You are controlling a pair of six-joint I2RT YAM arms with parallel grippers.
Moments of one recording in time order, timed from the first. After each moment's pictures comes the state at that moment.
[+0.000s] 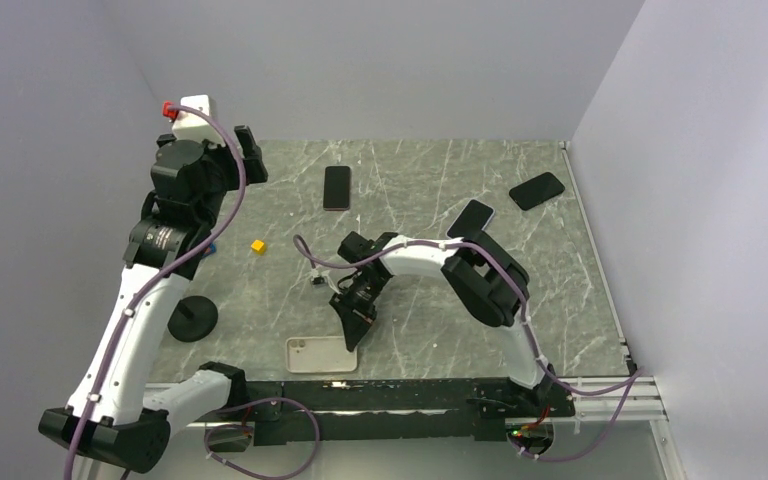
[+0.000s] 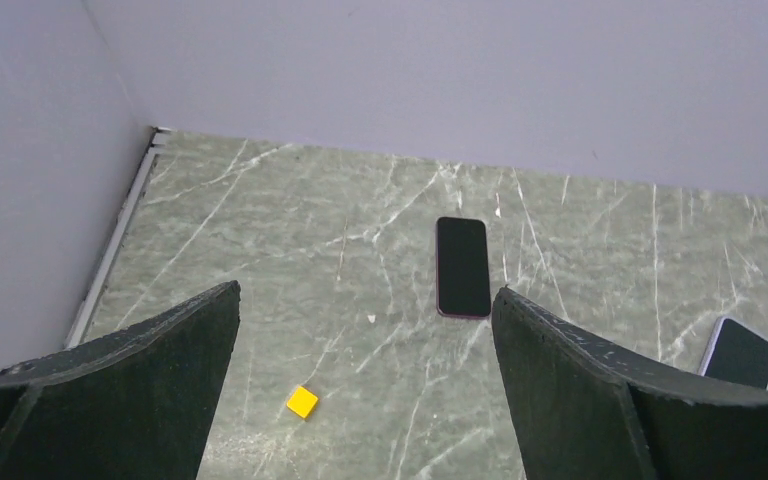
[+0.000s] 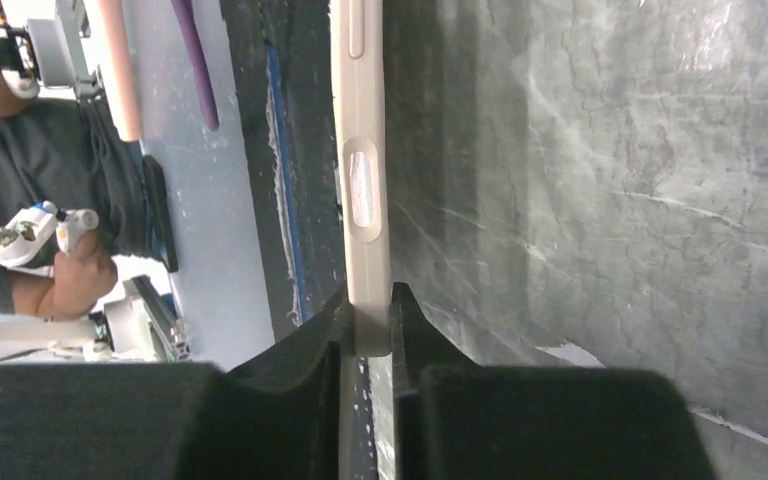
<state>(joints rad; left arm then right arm) -0.26 1.06 1.34 -0.44 -0.27 -0.18 0.91 2.10 1.38 -0.68 -1.00 -0.22</state>
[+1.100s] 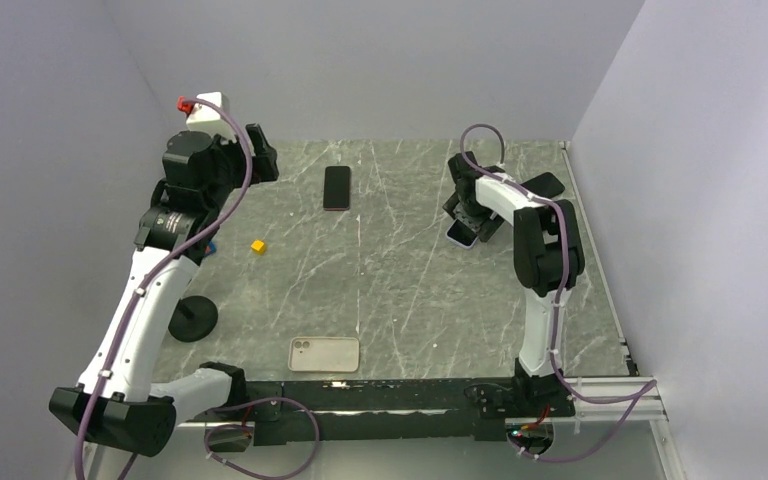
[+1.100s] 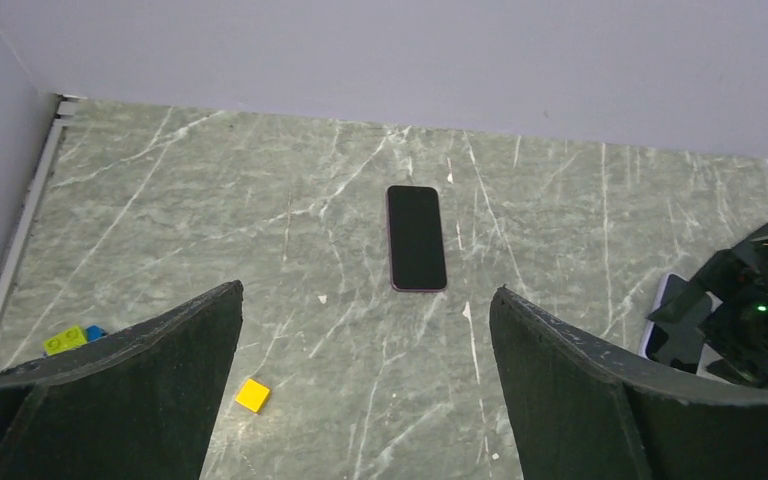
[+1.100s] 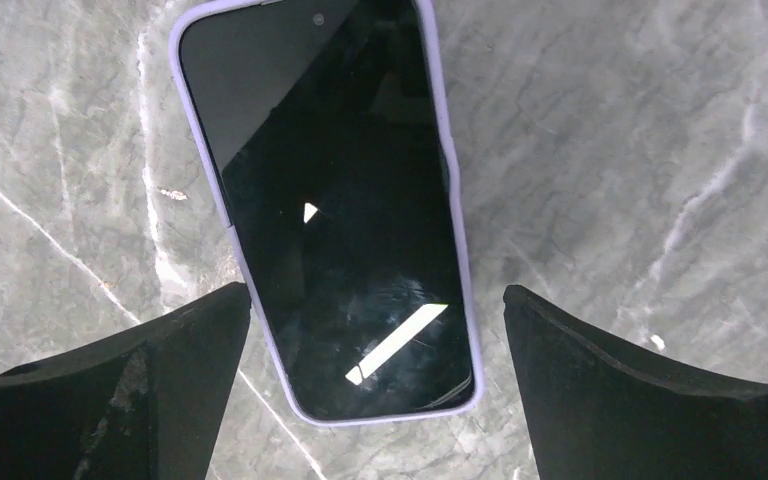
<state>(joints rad) -0.23 1.12 1.34 -0.42 -0.15 -0.23 0.26 2.05 1.51 -0.74 0.41 1.03</state>
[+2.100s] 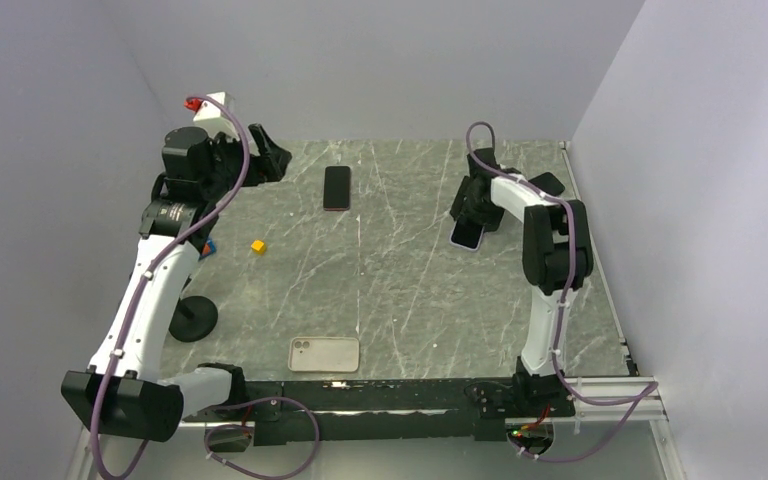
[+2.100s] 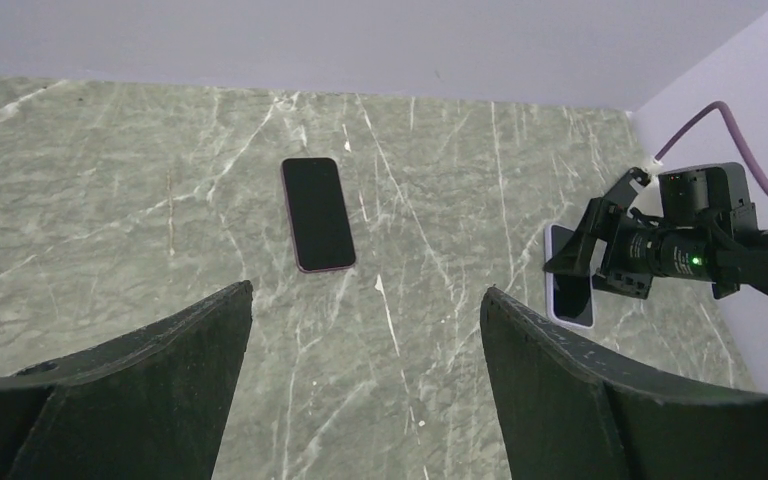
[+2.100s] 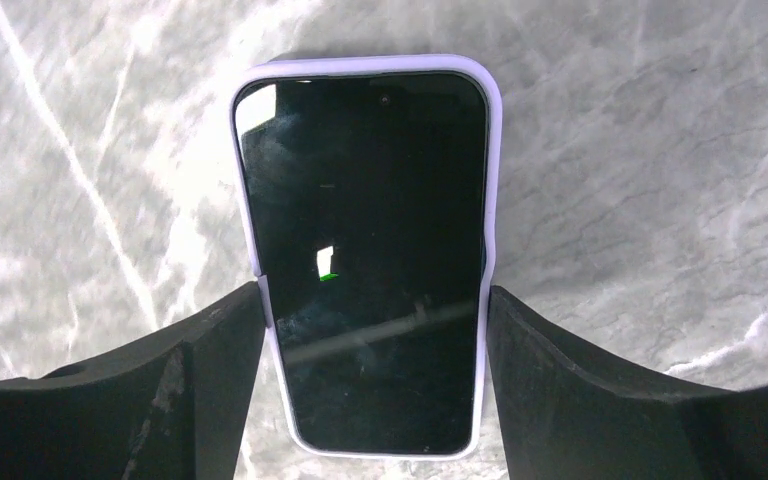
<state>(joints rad) -0.13 1.18 1.31 -0.36 0.19 -0.33 0.17 2.09 1.53 -0.62 0.18 0.60</state>
